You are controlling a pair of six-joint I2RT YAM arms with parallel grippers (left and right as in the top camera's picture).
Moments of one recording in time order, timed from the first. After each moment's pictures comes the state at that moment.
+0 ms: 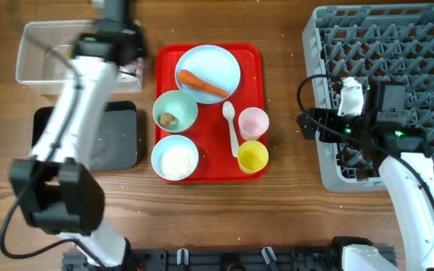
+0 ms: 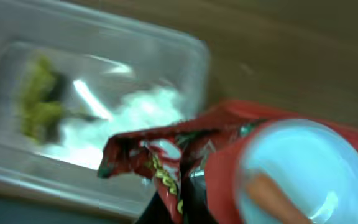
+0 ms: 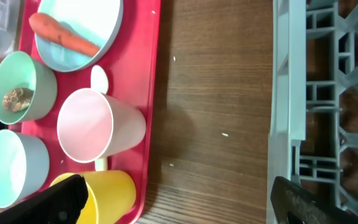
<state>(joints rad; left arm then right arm) -0.07 1.84 1.65 -0.69 -0.17 -0.33 -0.06 1.24 0.93 -0.71 -0.40 0.05</state>
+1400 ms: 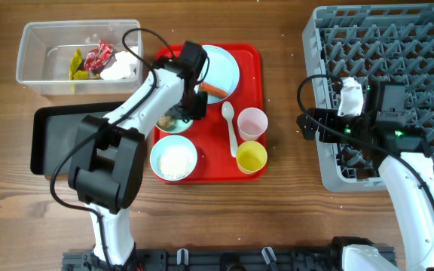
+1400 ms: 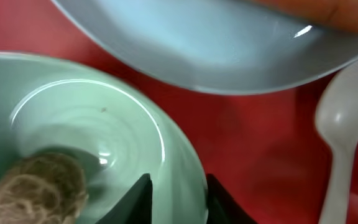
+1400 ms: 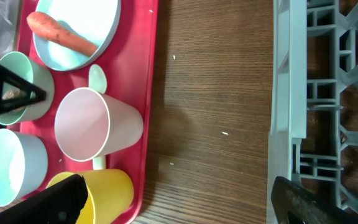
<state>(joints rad) -0.40 2.05 1.51 -0.94 0.04 -0.31 -0.06 1.25 0.93 -0.72 -0.40 0.05</state>
